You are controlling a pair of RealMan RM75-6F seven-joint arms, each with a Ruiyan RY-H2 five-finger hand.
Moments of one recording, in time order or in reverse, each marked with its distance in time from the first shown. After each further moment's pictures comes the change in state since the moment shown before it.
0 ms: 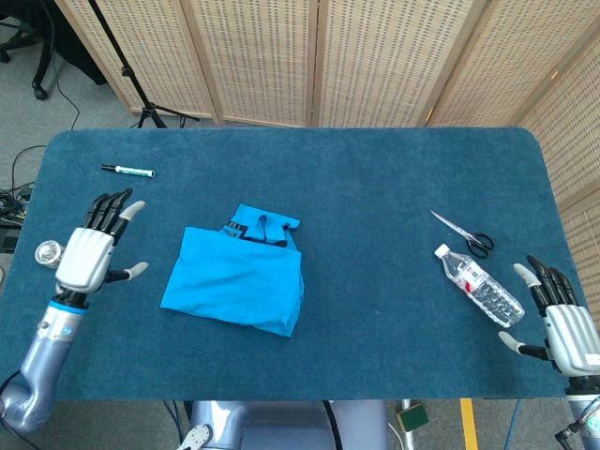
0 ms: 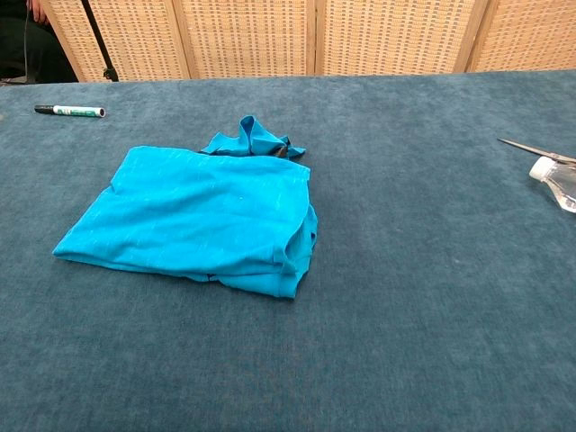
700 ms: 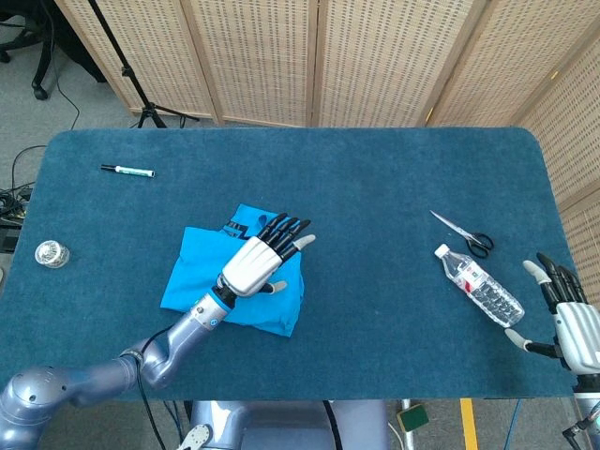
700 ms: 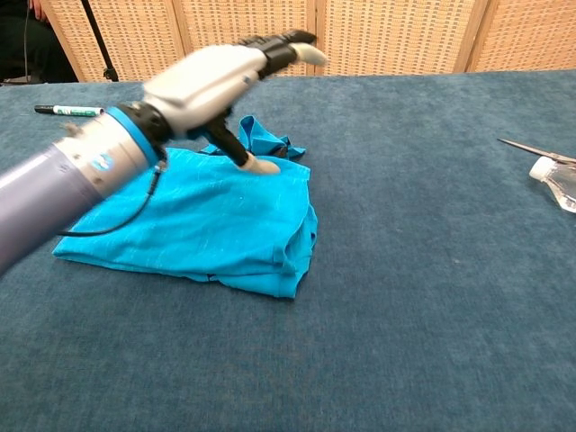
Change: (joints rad) left arm -0.407 -0.505 -0.075 0.309 0.155 -0.214 0.097; right arm 0.001 0.015 0.008 0.014 0.019 -0.011 0.067
